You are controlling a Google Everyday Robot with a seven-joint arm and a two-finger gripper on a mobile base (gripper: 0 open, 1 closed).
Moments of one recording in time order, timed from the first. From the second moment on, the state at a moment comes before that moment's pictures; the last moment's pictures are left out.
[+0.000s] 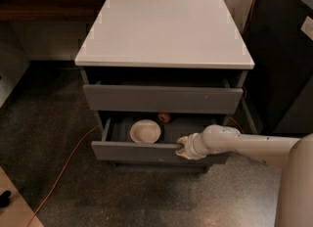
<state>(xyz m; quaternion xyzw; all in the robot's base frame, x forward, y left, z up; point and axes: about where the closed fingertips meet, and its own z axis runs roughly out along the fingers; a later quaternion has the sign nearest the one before) 0.614 -0.124 0.435 -0.60 0.75 0.07 0.28</state>
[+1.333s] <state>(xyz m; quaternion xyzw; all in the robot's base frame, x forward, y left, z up) 0.609 -0.129 0.508 -0.59 0.72 0.03 0.37</state>
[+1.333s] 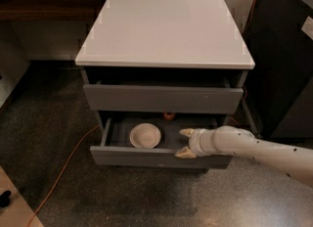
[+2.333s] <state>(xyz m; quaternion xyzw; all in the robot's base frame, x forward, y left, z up) 0.658 -0.137 0.491 -0.59 0.73 0.04 0.35</state>
